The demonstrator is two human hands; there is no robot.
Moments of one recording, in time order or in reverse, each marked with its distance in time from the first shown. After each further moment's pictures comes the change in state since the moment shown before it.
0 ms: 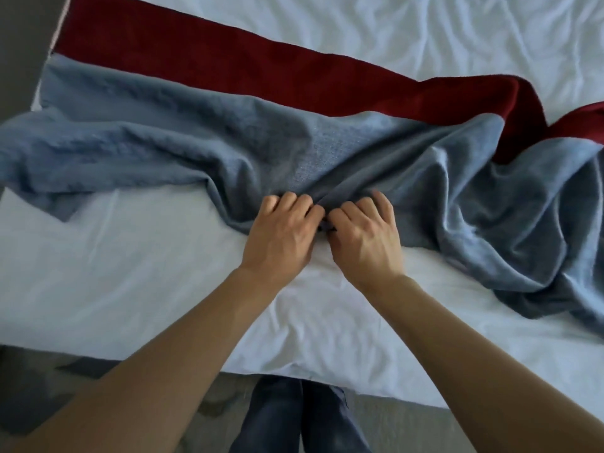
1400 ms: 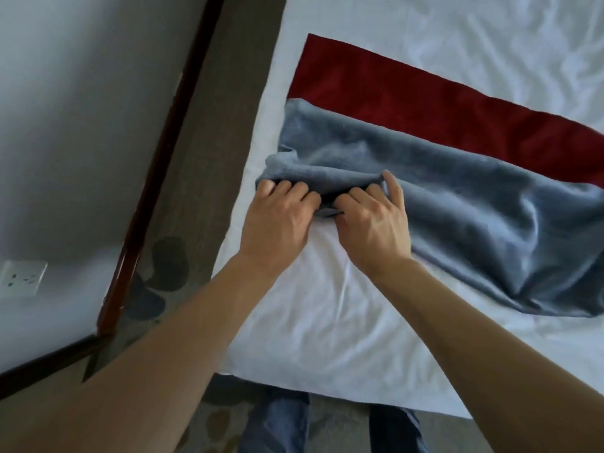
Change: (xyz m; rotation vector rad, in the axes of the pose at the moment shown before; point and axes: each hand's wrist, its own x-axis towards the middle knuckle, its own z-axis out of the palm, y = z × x) left_hand -0.091 -0.355 -0.058 -0.047 0.127 -0.067; right_hand 0.166 -0.316 0.068 -0.069 -0.068 -0.012
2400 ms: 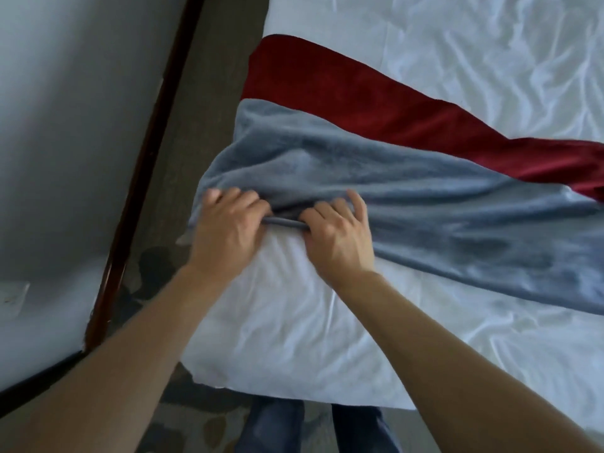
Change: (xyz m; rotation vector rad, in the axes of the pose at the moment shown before) left_hand -0.008 -0.044 -0.016 -0.074 -0.046 -0.007; right_hand 0.000 -0.026 0.005 0.090 -0.006 0.051
